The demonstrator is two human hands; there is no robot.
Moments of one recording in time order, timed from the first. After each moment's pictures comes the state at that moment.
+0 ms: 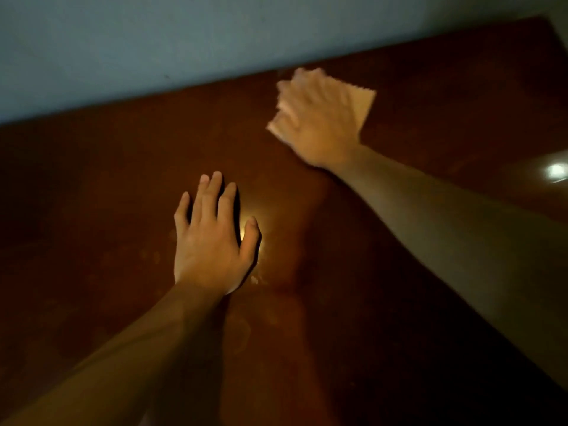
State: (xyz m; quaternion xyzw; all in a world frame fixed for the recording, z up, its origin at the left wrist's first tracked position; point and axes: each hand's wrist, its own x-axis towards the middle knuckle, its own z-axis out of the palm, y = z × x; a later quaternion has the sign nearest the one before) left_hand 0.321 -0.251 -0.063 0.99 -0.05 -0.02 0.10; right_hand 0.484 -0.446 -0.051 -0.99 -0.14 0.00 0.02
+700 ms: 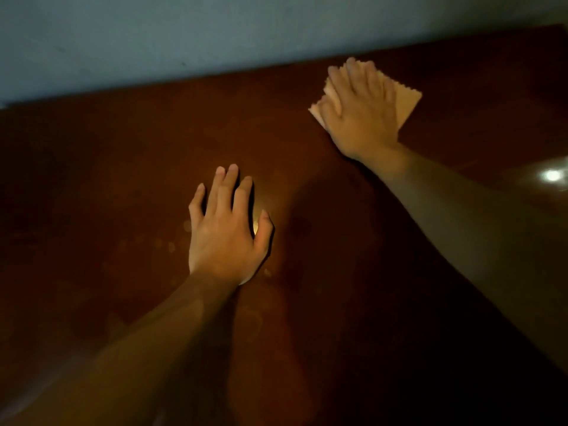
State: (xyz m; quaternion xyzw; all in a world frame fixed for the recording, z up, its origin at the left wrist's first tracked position) left_hand 0.322 -0.248 -0.068 0.99 -0.05 0.01 0.13; right_hand 0.484 -0.475 -0.056 -1.00 -0.04 0.02 0.05
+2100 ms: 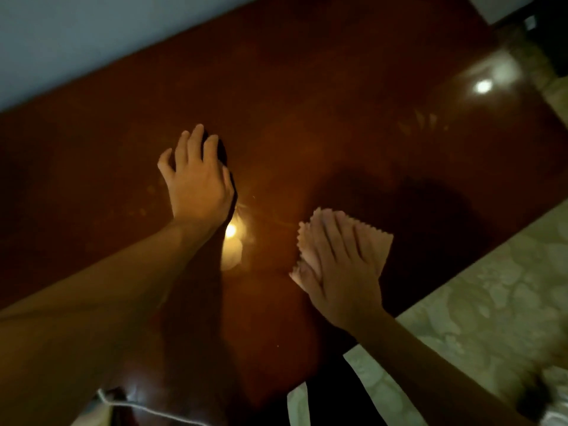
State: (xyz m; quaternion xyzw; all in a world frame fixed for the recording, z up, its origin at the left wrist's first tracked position) left_hand 0.312 -0.257 -0.054 0.98 -0.17 0.01 0.09; right_hand 0.102 -0.434 -0.067 -0.99 0.07 0.05 0.08
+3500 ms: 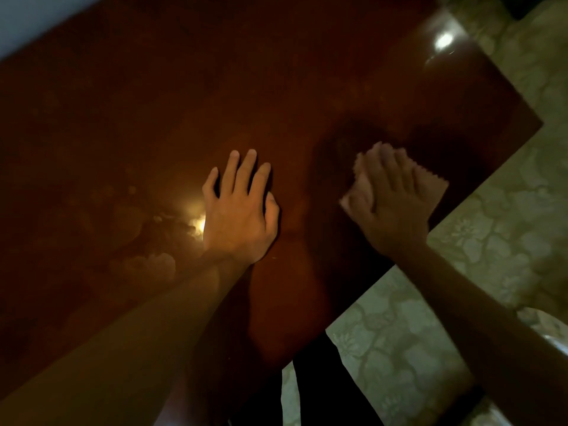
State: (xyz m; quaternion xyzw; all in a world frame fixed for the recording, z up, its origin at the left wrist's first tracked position) left_hand 0.227 -0.373 -0.062 0.94 -0.32 -0.05 0.12; right_hand 0.106 -0.594 -0.068 -0.96 0.25 0.05 0.11
